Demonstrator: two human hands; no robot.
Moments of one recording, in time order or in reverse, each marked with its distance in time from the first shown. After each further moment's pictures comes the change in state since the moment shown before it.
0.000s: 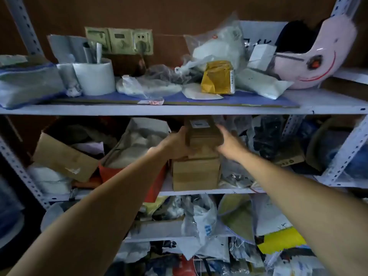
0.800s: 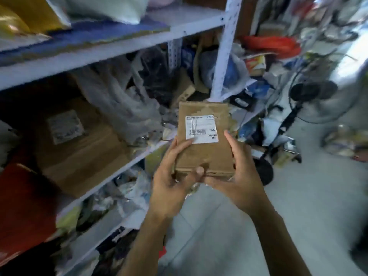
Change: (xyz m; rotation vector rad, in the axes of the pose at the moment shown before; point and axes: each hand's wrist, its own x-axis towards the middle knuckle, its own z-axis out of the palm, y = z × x) left_hand -0.116 0.122 0.172 -1.087 -0.353 0.381; right_hand -0.288 0.071 -0.016 0.214 0.658 0.355
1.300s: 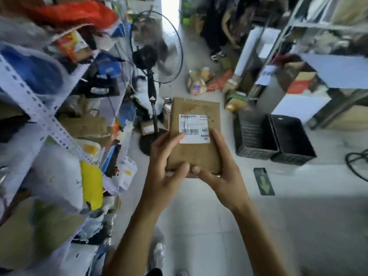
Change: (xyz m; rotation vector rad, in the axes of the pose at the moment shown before) left_hand 0.053 -0.034 0.243 -0.129 -0.791 0.075; right_hand -0.088 0.077 -0.150 -0.036 0.745 0.369
